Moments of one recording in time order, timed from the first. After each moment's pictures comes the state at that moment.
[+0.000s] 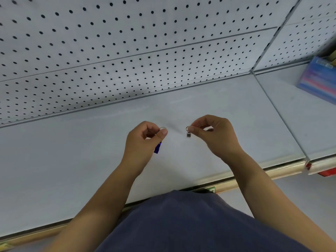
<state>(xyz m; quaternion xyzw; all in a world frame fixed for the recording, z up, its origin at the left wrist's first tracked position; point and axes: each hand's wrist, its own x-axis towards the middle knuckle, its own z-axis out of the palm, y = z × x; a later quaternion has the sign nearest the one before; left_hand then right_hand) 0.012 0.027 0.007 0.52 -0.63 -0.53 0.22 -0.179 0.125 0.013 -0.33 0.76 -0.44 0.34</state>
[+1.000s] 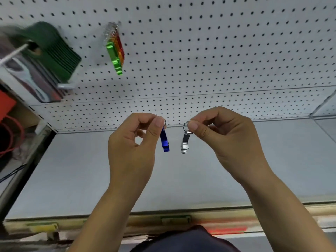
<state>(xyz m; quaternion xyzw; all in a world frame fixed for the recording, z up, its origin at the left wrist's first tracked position) 0.270 0.018 0.184 0.43 -0.66 -0.33 0.52 0.101 0.071 0.191 -0.47 0.55 -0.61 0.32</state>
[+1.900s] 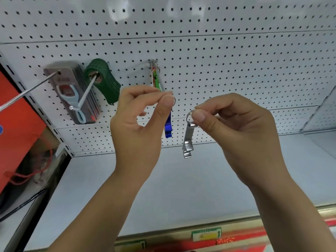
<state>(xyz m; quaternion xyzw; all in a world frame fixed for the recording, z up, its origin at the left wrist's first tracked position) 0.357 -0.023 0.241 0.25 -0.67 -0.29 0.63 0.221 0.071 0.258 -0.52 0.47 -0.68 0.20</state>
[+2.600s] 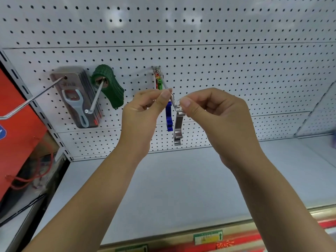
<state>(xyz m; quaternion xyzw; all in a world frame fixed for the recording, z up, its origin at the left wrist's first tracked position) 0.354 -0.068 0.249 0.28 -0.59 -0.53 0.54 0.239 0.039 0.272 -0.50 0.52 -0.66 0.20</state>
